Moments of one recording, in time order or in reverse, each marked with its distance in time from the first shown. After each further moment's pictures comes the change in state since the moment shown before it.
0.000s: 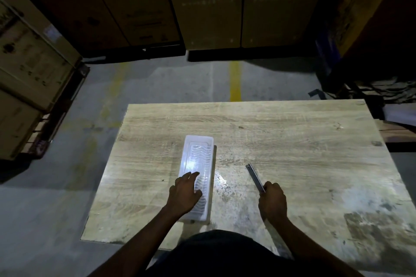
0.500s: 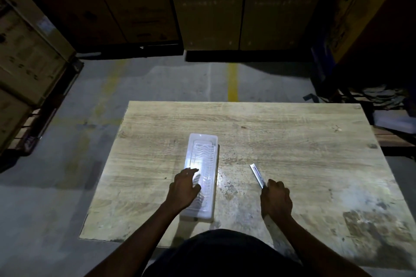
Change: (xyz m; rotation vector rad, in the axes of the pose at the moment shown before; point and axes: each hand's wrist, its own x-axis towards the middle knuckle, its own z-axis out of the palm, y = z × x) left_hand 0.000 -0.023 -0.009 -0.156 0.052 0.067; right_hand -0.015 -0.013 -0.010 -0.137 0.044 0.016
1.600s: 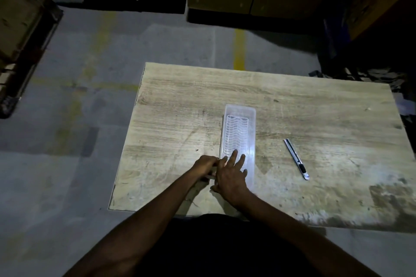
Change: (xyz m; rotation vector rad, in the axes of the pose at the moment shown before) left_hand 0.021 -0.083 -0.025 -0.782 -0.425 -0.425; right_hand -0.099 -0.226 0.094 -0.510 -0.335 -0.369
